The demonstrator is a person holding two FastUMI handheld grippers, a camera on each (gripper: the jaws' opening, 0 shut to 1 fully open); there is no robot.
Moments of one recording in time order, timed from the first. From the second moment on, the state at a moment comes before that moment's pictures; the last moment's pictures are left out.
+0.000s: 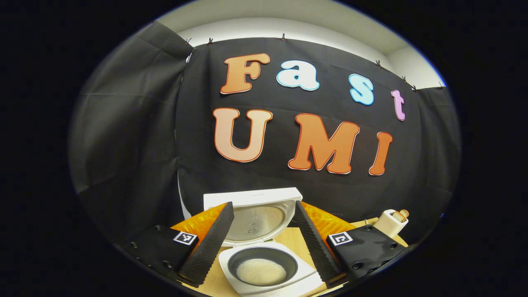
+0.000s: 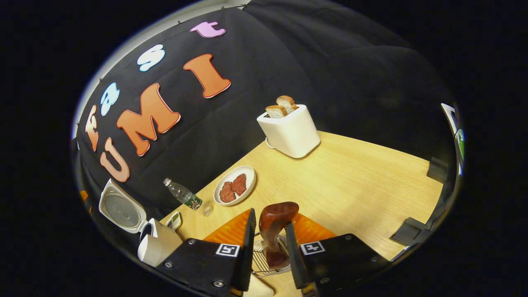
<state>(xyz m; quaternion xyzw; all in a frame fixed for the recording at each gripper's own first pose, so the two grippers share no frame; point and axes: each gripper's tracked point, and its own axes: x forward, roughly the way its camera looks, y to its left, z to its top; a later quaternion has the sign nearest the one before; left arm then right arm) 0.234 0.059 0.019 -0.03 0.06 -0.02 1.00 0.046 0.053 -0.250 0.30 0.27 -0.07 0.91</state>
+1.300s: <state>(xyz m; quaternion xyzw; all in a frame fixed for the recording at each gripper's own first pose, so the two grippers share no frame) 0.415 0.077 -0.038 -0.02 0.20 0.01 0.98 -0.008 -0.033 -0.174 0.21 0.24 -0.17 0.93</state>
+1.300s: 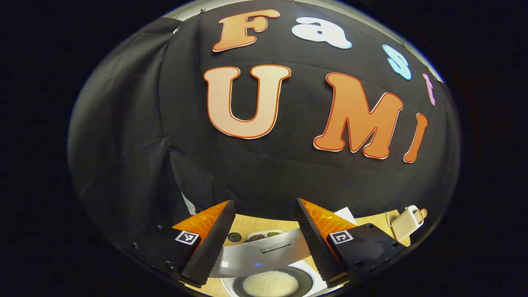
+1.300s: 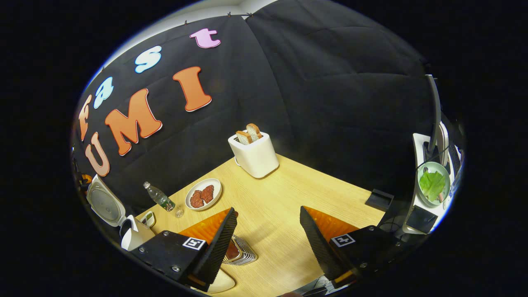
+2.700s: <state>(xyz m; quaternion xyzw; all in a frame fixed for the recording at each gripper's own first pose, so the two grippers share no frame) 0.196 -0.006 -0.212 -0.06 0.31 -0.05 0.95 0.019 0.100 -0.045 0.04 0.15 0.04 0.99</state>
